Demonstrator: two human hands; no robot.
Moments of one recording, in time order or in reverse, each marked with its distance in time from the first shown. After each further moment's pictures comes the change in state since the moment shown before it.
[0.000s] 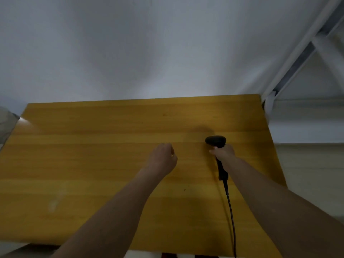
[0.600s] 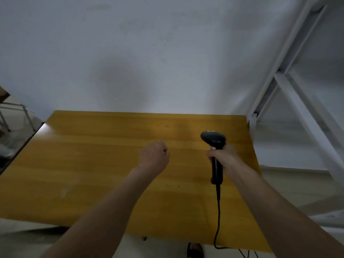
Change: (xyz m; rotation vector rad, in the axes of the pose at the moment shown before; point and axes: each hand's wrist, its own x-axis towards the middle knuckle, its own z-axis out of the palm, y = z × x) left_hand -0.114 0.023 -0.053 0.058 0.305 -0.014; right_hand -0.144 0.002 -0.058 0.043 -0.140 -0.376
